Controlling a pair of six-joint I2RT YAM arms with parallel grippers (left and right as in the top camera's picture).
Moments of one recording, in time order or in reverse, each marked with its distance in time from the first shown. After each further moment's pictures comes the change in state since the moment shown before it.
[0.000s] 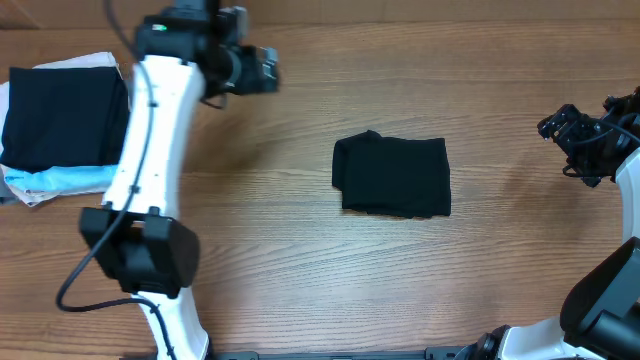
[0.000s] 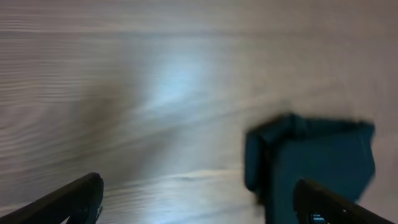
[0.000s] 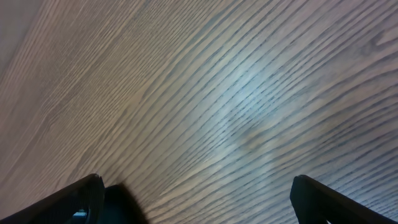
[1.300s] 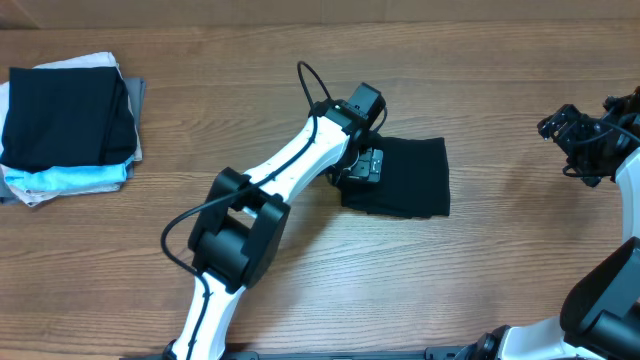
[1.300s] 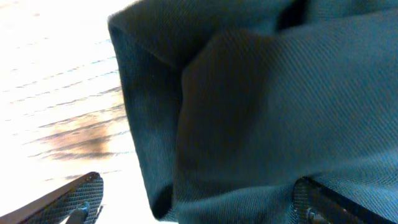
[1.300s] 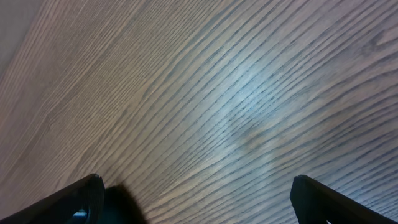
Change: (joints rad) left arm -0.431 0.220 -0.328 0.259 -0.189 -0.278; right arm 0.000 0.000 0.000 0.000 0.000 0.000
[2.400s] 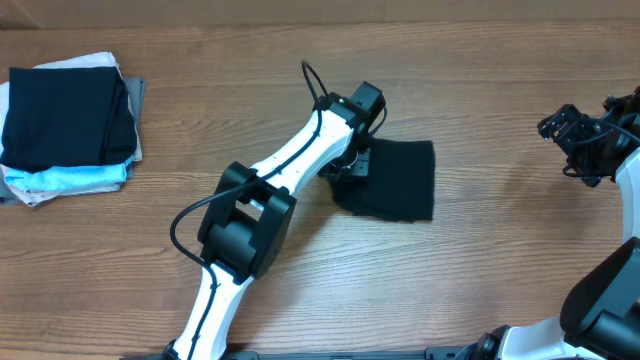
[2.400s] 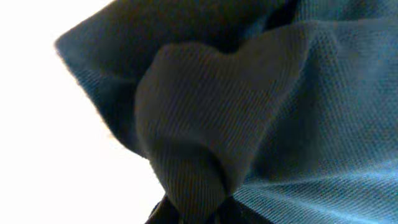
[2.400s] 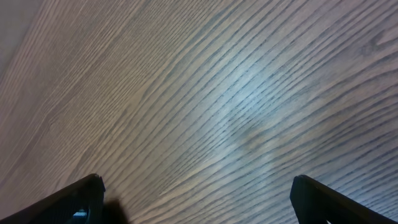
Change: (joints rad) left arm 0.010 0.063 0.133 -0.159 -0.050 0.011; right arm 0.000 0.000 0.000 0.000 0.000 0.000
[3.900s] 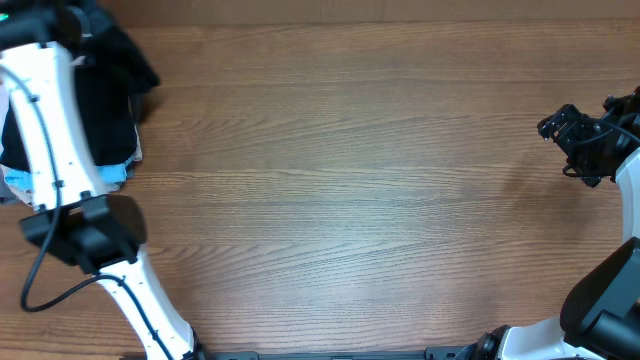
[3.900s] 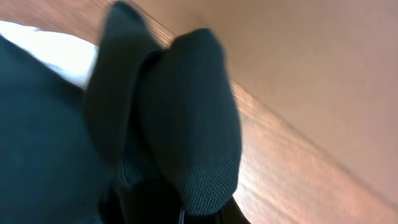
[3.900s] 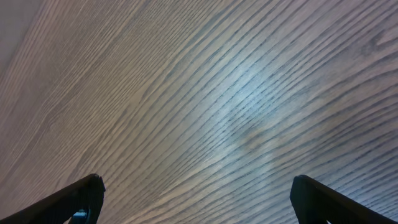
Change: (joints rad) left arm 0.920 -0.070 0.681 -0.063 0.079 0.018; right arm 0.000 0.000 0.000 0.000 0.000 0.000
